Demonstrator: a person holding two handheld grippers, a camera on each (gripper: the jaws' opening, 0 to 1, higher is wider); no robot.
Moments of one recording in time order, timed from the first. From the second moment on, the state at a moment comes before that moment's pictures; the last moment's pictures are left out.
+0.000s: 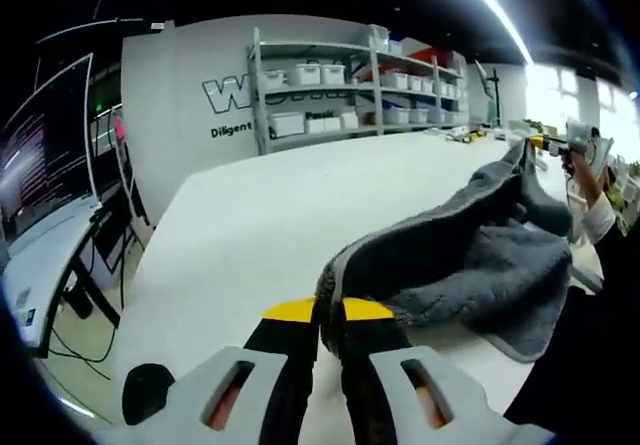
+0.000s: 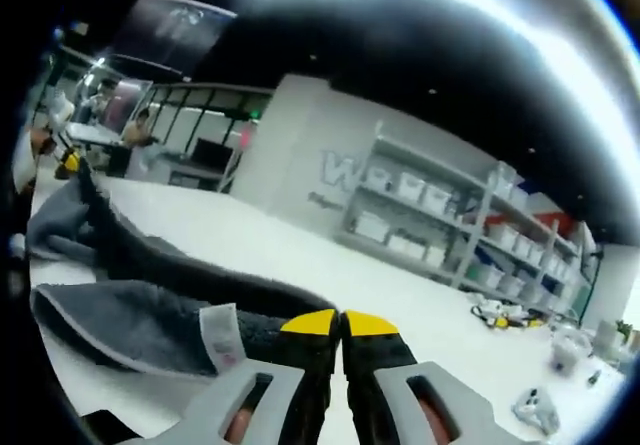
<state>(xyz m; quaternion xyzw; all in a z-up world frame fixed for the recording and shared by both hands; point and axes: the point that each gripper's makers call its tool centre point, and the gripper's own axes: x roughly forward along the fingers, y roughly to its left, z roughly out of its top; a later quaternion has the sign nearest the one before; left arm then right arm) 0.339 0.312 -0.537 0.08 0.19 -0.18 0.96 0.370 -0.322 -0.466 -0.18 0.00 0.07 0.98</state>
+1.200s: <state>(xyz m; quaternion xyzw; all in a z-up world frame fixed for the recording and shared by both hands) 0.340 0.330 -0.504 0.11 0.12 -0.15 0.98 0.355 -0.343 -0.445 -0.19 -0.02 0.04 0.98</state>
